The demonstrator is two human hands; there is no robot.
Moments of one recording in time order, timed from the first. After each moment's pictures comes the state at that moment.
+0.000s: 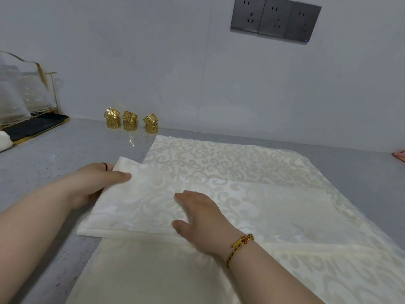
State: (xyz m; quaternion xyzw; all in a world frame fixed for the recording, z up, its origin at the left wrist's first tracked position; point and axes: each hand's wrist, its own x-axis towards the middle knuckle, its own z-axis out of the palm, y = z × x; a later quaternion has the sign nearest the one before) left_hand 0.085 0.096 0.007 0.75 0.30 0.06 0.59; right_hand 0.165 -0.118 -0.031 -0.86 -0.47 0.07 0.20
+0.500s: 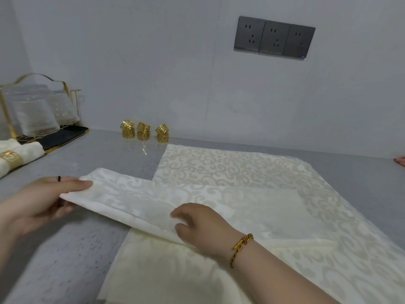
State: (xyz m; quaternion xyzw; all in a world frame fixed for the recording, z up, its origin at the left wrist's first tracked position) left_hand -0.010 0.100 0.032 0.66 0.37 0.19 0.63; right_hand 0.128 -0.116 -0.012 -0.82 -0.50 0.08 0.26
